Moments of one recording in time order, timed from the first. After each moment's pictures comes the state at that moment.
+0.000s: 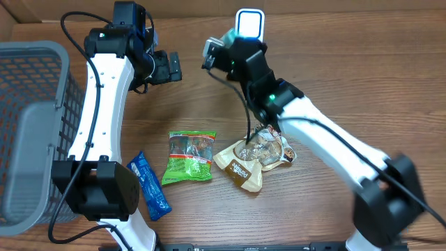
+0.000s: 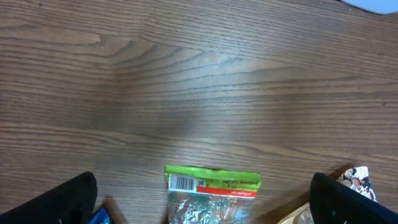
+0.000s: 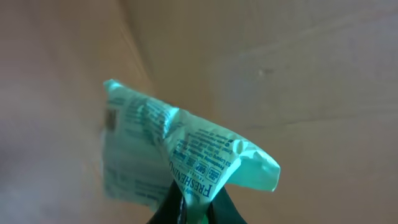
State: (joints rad) left arm -0.04 1.90 1.90 -1.25 0.08 -0.23; right arm 0.66 1.80 1.48 -0.17 0.36 -0.83
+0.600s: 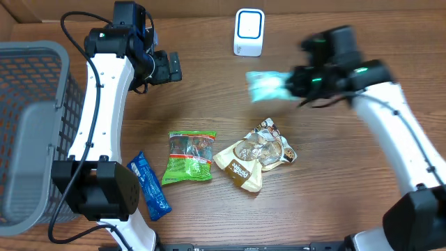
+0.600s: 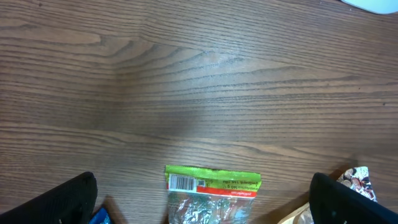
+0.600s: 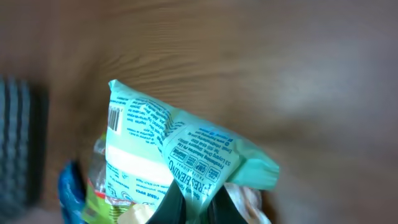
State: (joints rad) left arm -0.04 1.90 1.90 -1.25 0.08 -0.23; right arm 0.14 1.67 1.48 -0.89 -0.42 0.35
